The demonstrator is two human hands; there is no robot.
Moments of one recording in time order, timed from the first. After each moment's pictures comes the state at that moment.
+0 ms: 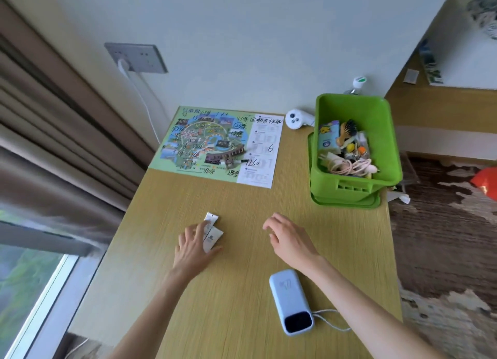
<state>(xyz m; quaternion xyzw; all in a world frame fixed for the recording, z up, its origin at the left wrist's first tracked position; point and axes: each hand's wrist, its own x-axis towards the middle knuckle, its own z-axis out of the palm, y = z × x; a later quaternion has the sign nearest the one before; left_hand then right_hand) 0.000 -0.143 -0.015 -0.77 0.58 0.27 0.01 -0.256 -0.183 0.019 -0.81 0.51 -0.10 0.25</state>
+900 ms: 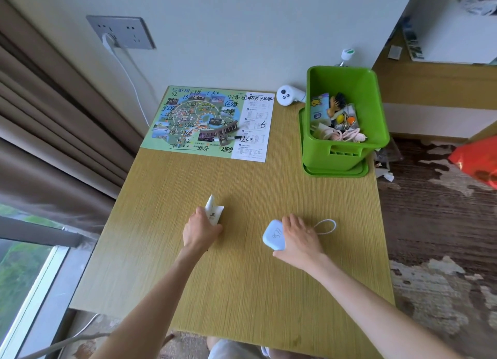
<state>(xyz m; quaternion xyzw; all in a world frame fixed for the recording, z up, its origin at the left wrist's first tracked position) -0.022 -0.131 -0.022 -0.81 0.51 0.27 -0.05 -0.270 -0.109 -0.011 -0.77 0.60 0.09 0.18</state>
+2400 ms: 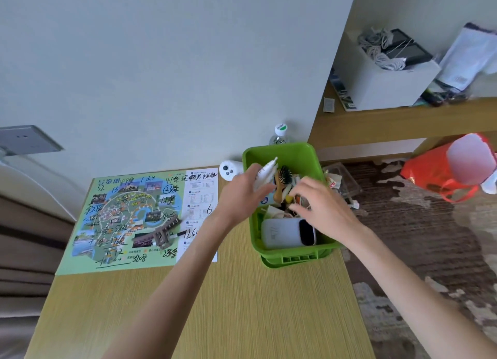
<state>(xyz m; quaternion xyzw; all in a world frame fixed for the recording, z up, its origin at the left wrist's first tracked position) -0.237 -0.418 0.118 -0.51 0.78 0.30 -0.20 -0.433 -0.351 0.115 -0.75 0.64 -0.13 0.12</state>
